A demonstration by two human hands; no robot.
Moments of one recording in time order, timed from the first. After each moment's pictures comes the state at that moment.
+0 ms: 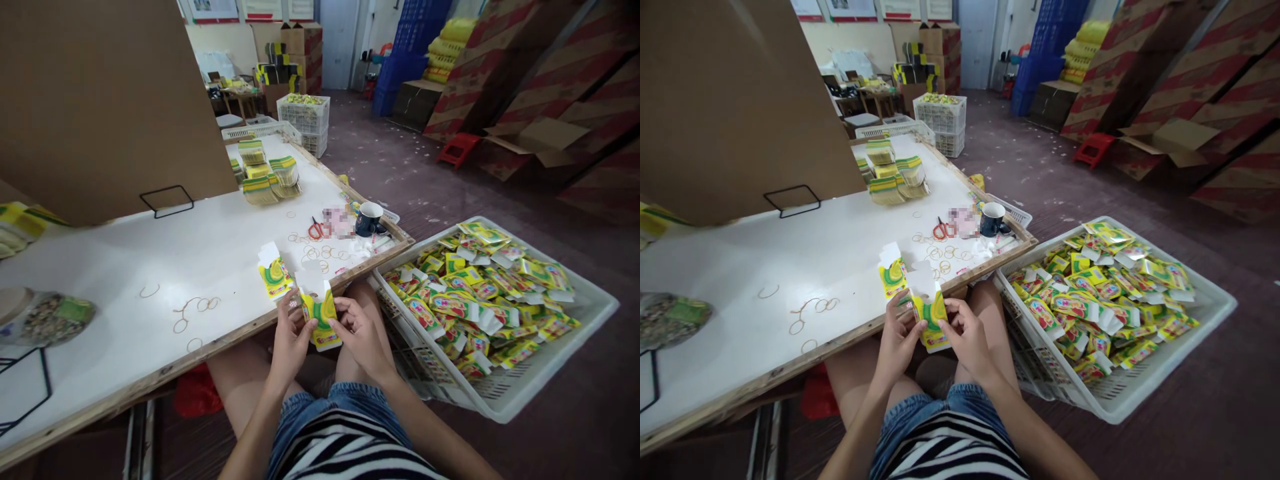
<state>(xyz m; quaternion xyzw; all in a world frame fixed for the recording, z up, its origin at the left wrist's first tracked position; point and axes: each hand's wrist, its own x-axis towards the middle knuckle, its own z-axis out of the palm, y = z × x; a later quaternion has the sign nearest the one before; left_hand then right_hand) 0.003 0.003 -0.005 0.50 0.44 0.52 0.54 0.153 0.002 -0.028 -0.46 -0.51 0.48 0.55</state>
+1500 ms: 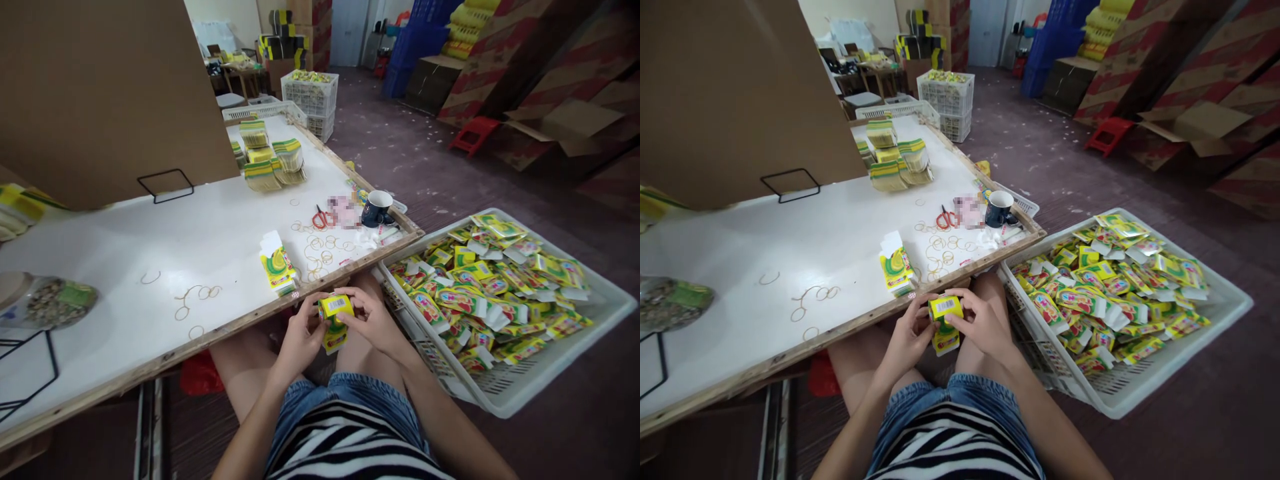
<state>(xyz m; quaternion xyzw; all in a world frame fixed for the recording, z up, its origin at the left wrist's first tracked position) 0.007 -0.001 -0.005 0.59 0.46 0.39 0.54 0.190 0.017 -0.019 -0.43 -0.60 0.53 0.42</state>
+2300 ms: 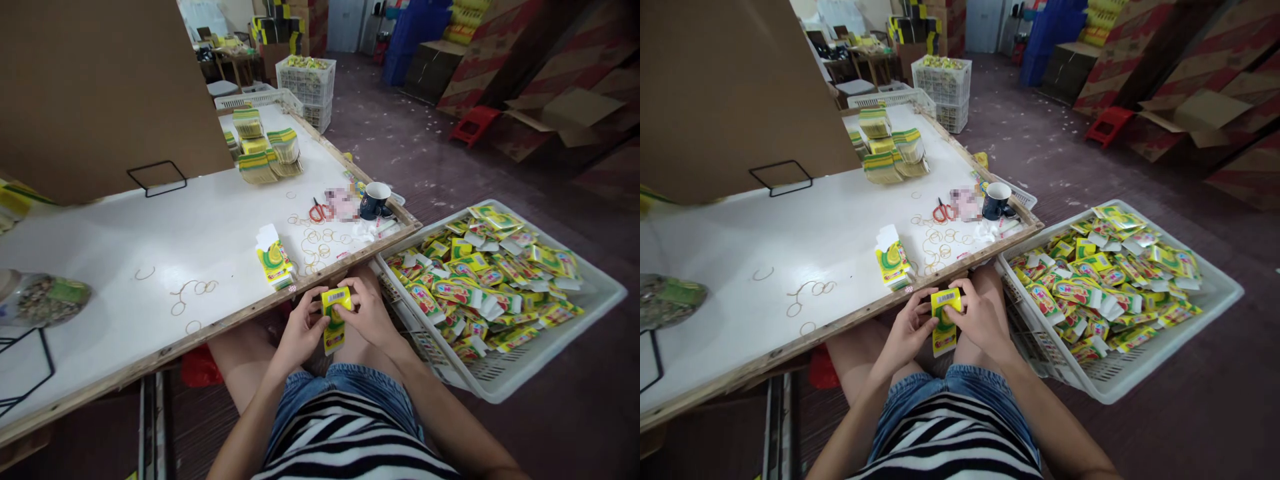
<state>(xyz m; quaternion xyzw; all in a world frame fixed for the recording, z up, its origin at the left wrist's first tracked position) 0.011 0.001 -0.006 0.52 0.41 0.41 0.62 0.185 0.017 -0.024 -0.54 -0.64 0.40 0.38</state>
